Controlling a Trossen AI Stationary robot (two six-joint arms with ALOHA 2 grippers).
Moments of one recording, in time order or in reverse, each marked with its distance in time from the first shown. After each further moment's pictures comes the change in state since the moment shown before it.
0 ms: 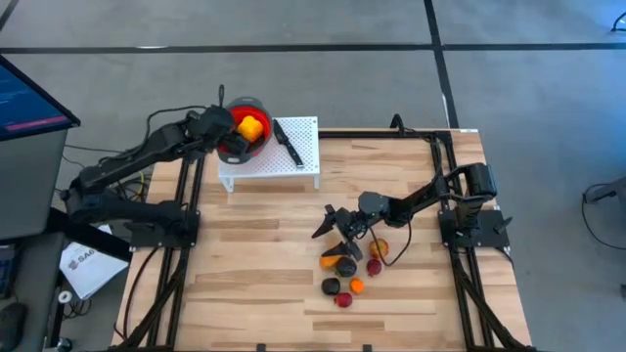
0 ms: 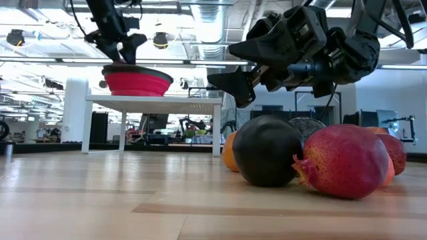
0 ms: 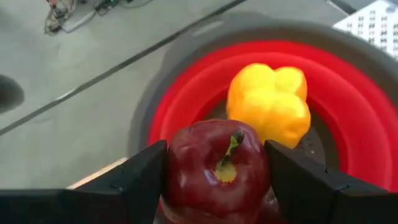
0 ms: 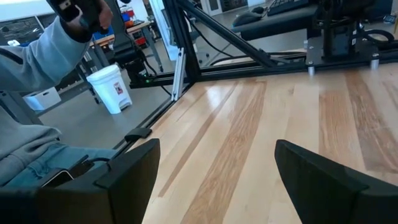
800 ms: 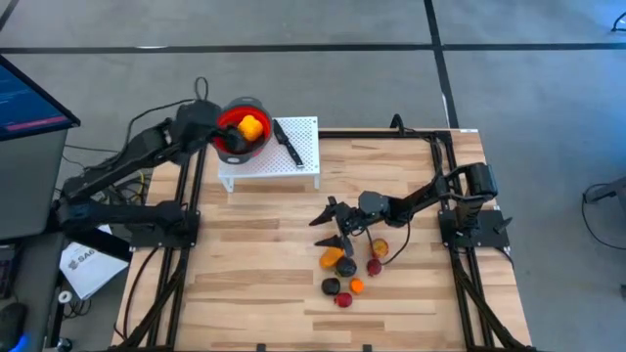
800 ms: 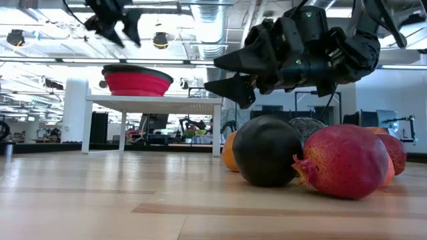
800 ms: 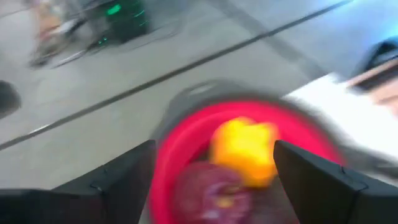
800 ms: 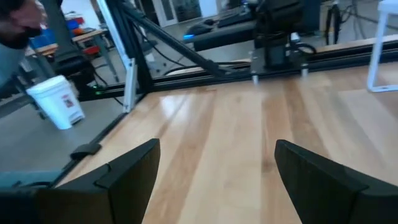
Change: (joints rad) left arm -0.028 -0.141 0.002 0.138 0.041 0.053; right arm -0.005 -0.010 -0.004 -0.008 0.203 -0.022
